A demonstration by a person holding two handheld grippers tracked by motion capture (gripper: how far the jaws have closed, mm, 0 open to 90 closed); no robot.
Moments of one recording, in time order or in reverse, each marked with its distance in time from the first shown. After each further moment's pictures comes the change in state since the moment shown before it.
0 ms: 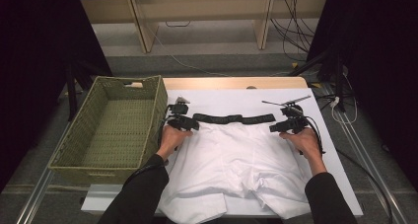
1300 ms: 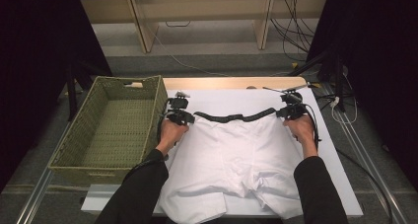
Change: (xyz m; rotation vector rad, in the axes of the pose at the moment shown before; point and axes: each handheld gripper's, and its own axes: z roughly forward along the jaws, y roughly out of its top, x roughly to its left) left arm -0.004 0.016 -0.023 -0.088 -0.008 0.049; right arm -0.009 0.041 0.000 -0.089 -0.081 0.020
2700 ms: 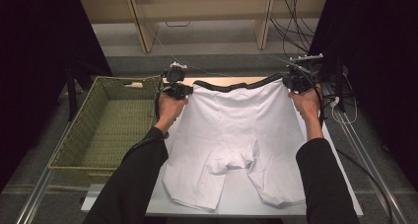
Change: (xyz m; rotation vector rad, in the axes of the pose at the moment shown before) left arm -0.010 0.061 -0.051 -0.219 0.039 0.029; right arm 0.009 0.061 -0.066 -0.282 -0.113 -0.041
